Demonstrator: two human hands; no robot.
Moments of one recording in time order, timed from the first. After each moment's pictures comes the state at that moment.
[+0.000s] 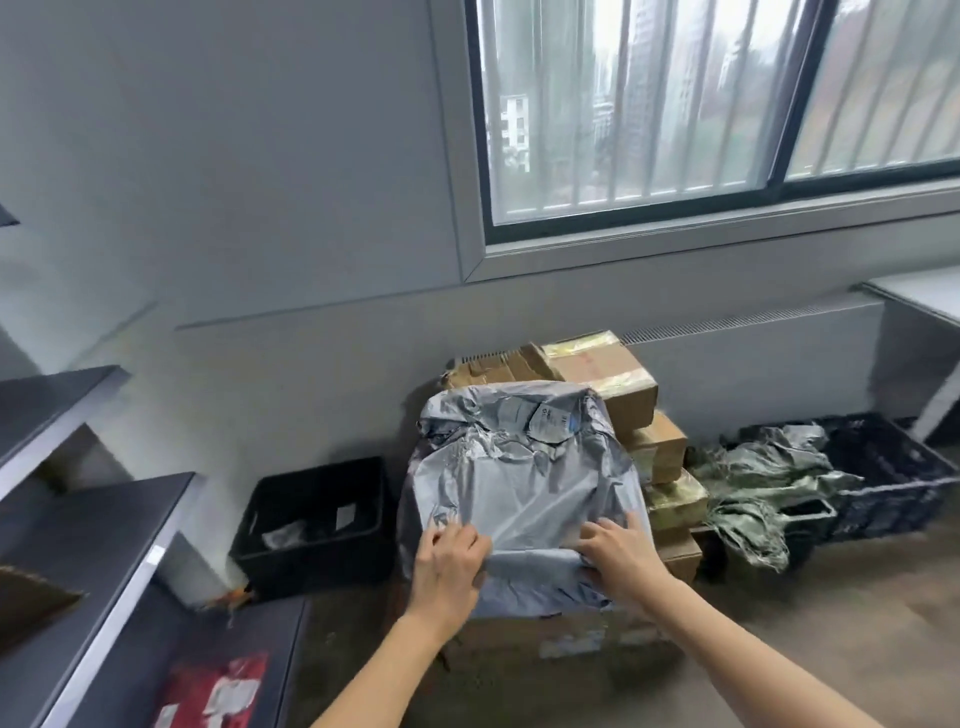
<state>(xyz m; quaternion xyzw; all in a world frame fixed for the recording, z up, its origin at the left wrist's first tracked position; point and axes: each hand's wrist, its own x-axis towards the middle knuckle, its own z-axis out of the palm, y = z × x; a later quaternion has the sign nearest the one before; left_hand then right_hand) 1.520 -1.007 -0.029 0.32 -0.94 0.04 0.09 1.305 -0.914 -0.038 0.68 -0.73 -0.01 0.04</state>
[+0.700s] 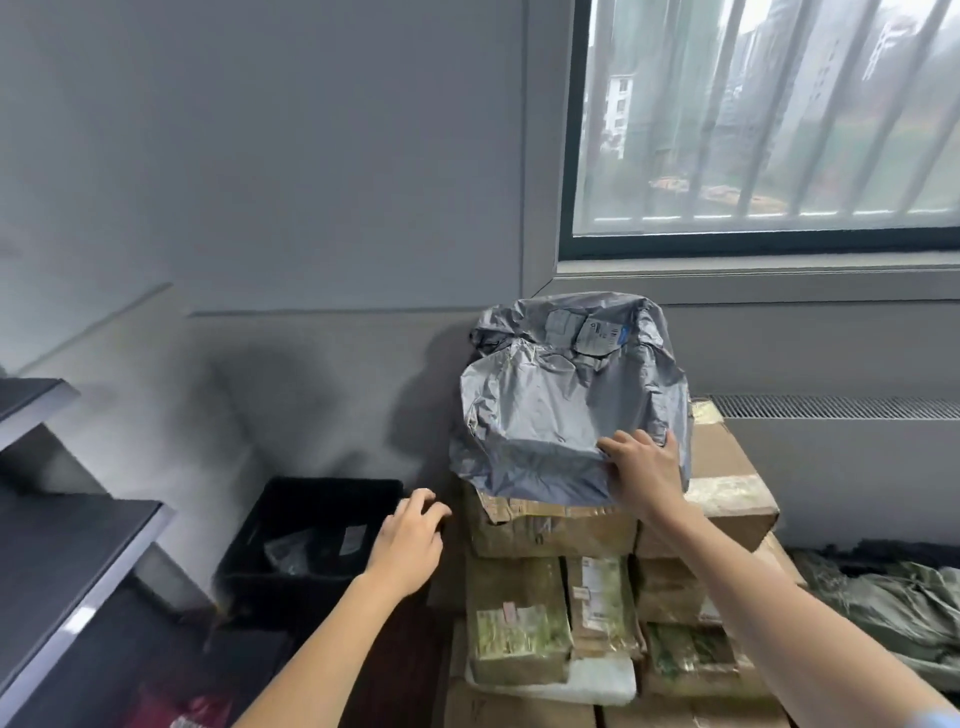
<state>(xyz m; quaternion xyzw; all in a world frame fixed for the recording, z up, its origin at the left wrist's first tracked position) 1.419 -1.288 -0.038 0.50 -0.86 -0.09 0.06 1.122 -1.244 -0.007 0.61 -0.79 0.07 0.08</state>
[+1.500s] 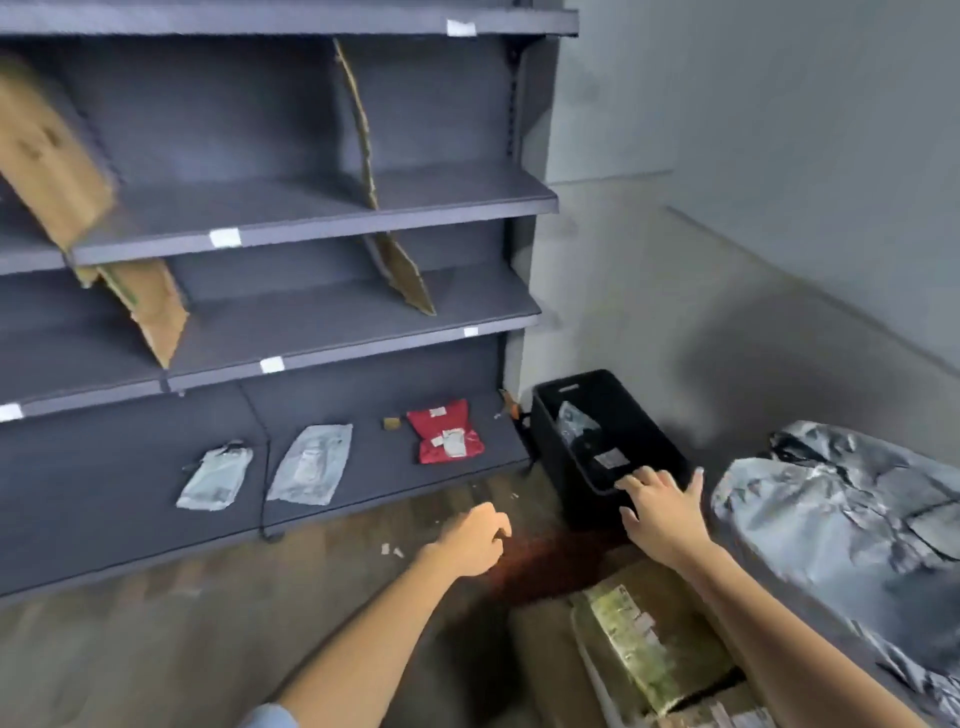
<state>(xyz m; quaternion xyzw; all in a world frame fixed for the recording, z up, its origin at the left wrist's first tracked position) 1.428 -1.111 -0.093 0.84 -0.46 -0.27 0.09 1.264 -1.295 -0.054 0.94 -0.34 -0.09 -0.01</state>
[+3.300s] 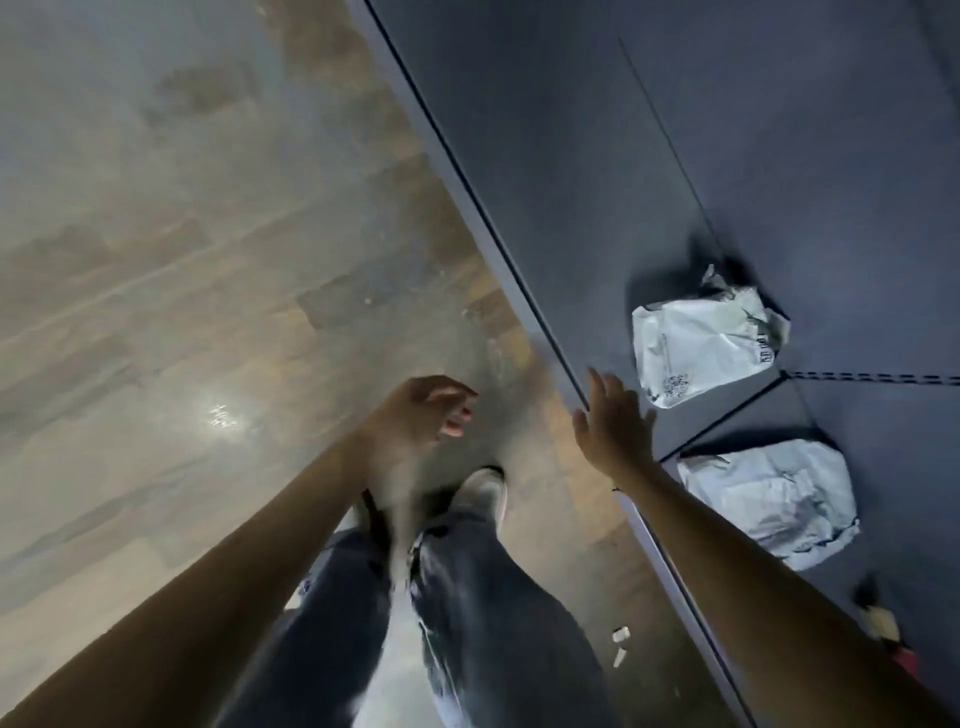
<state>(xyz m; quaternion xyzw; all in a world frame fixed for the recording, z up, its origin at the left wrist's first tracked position) 2.027 -0.510 -0.591 0.60 0.39 -0.29 0.64 2.137 -0.713 -0.641 0.93 0.16 -0.33 0.07</state>
